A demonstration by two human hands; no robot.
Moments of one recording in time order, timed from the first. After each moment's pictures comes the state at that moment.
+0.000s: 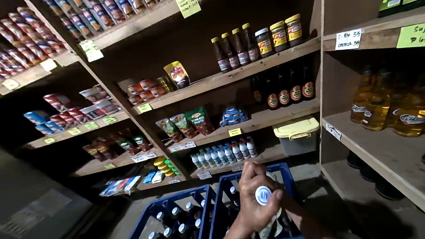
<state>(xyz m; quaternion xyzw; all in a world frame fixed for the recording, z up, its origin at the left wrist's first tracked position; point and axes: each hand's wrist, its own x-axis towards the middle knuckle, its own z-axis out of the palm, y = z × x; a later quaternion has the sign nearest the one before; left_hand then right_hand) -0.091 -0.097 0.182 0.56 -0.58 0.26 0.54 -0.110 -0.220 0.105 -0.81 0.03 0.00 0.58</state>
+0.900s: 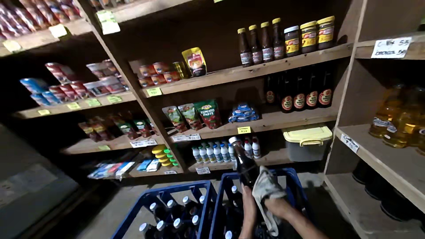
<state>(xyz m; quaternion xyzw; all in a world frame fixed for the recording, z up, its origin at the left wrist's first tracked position) -0.031 -0.047 0.033 0.69 -0.06 0.04 0.72 -0.078 -0.163 0.085 -0.89 0.00 0.05 0.46</state>
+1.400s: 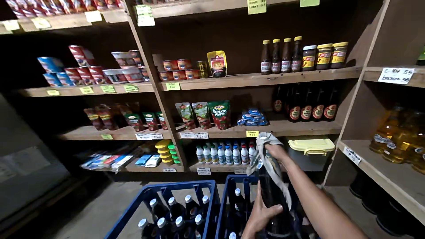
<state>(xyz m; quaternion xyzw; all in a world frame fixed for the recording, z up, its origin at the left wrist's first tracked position) -0.042 -0.008 0.047 0.66 -0.23 -0.13 0.70 0.028 -0.161 0.188 -0.81 0.03 -0.15 0.56</state>
